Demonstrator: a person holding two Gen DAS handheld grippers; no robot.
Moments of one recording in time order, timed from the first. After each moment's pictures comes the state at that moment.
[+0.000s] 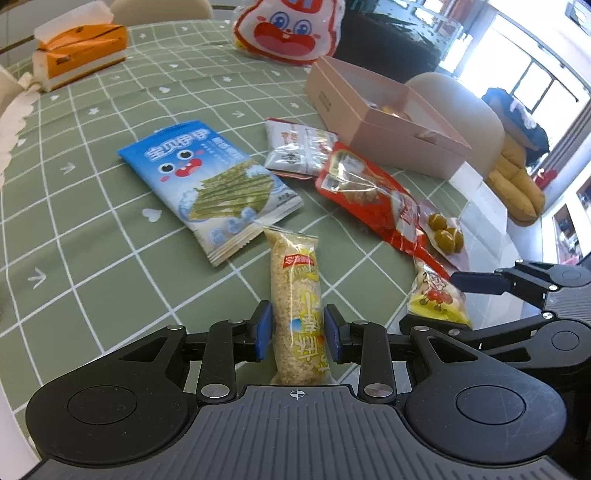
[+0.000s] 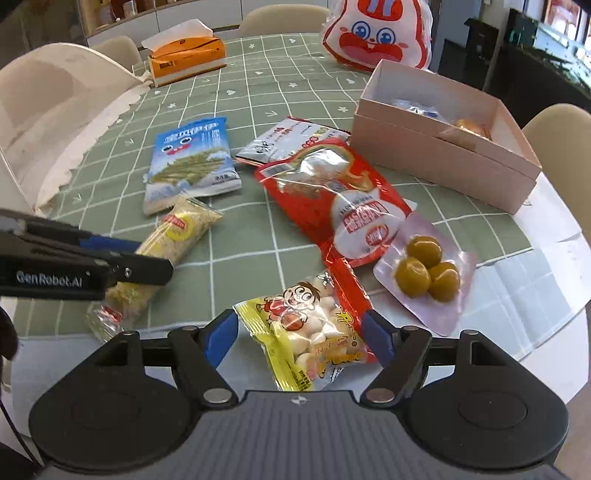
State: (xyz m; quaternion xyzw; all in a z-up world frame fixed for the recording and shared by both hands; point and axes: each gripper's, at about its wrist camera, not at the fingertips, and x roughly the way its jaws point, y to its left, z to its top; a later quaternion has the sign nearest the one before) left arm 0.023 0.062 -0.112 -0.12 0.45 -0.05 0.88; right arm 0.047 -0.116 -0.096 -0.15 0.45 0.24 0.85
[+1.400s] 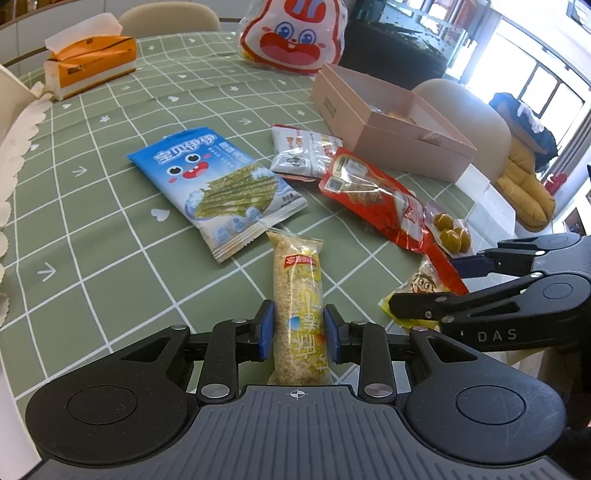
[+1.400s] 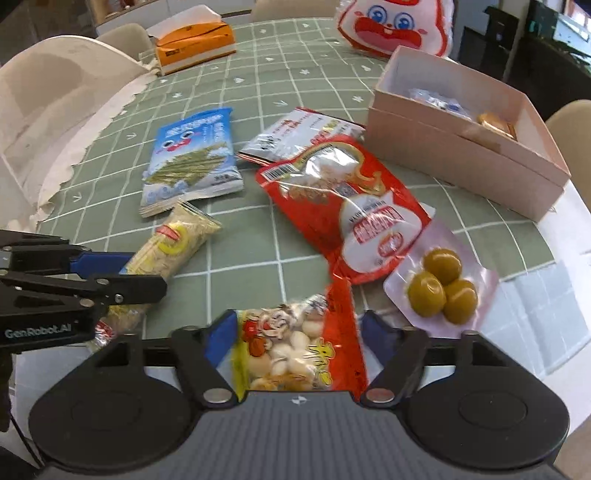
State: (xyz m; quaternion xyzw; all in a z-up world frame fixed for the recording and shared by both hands) left arm 0.014 0.057 -0.113 -0.12 0.43 -0.03 0.89; right arm 0.073 -0.104 -0.096 -0.15 0.47 0.28 0.82
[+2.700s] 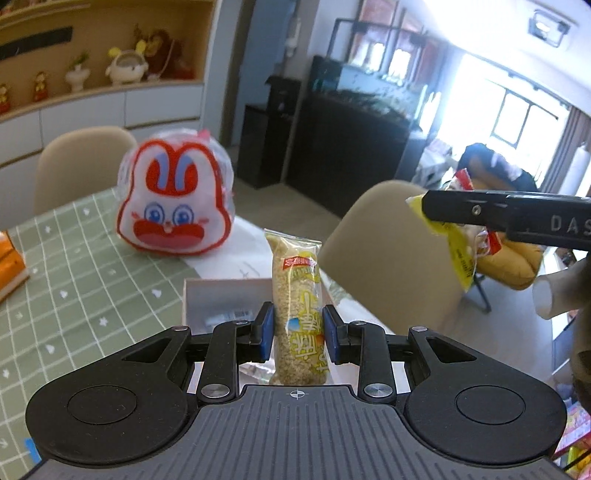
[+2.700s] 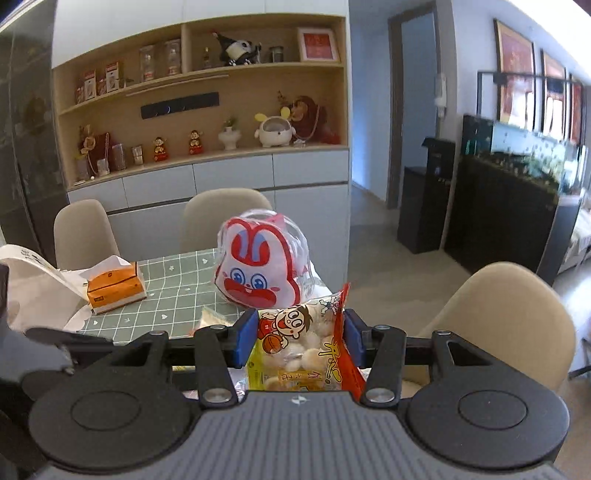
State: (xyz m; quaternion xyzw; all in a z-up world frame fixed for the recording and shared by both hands) left arm 0.229 -0.089 0.049 -0.08 0.33 -0.04 0.94; right arm 0.276 -0.259 0.128 -0.06 0.26 0.27 0.92
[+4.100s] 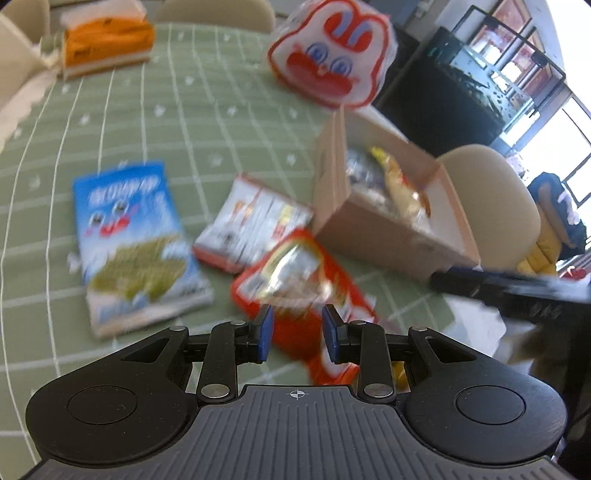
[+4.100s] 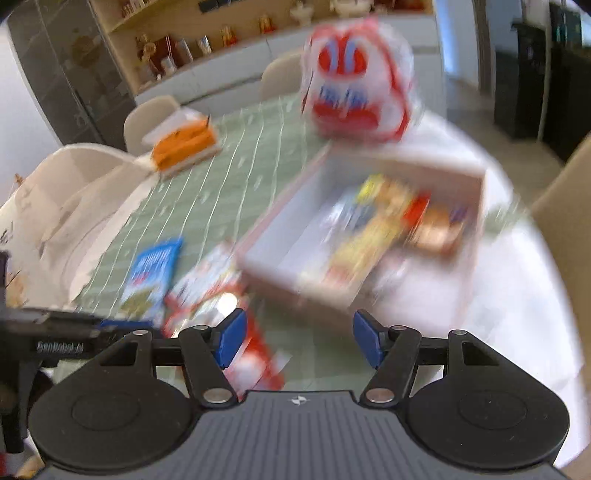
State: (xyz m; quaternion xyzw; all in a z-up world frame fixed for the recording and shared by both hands) left arm 0.099 0.009 -0.075 -0.25 0.43 0.06 0.86; right arm 0.232 -0.216 -0.051 -0.05 0.46 0.38 0.80
